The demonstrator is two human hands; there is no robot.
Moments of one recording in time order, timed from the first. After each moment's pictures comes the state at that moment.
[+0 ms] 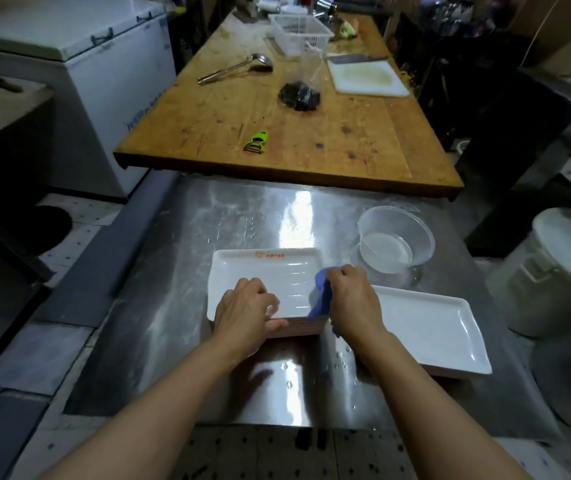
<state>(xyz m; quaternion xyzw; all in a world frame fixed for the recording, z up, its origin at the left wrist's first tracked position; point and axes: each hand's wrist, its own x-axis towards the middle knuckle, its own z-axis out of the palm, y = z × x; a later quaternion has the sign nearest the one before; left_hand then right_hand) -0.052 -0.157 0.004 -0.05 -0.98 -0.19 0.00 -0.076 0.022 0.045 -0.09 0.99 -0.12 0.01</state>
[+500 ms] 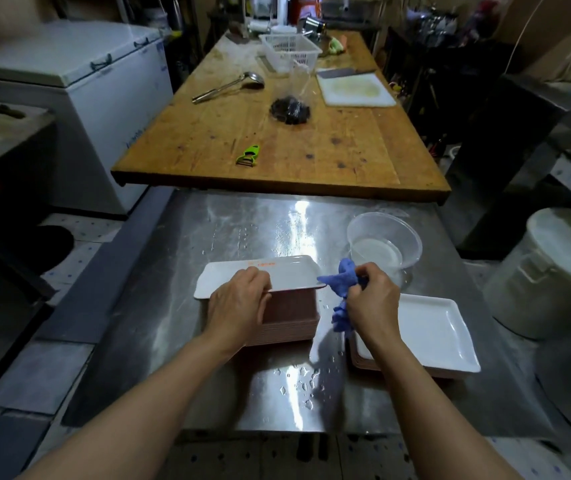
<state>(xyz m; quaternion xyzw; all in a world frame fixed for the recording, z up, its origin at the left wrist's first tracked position) -0.053 -0.147 0.041 -0.11 -0.97 -0.18 0.14 -0.068 0.050 0.067 0.12 0.87 -0.48 -0.09</state>
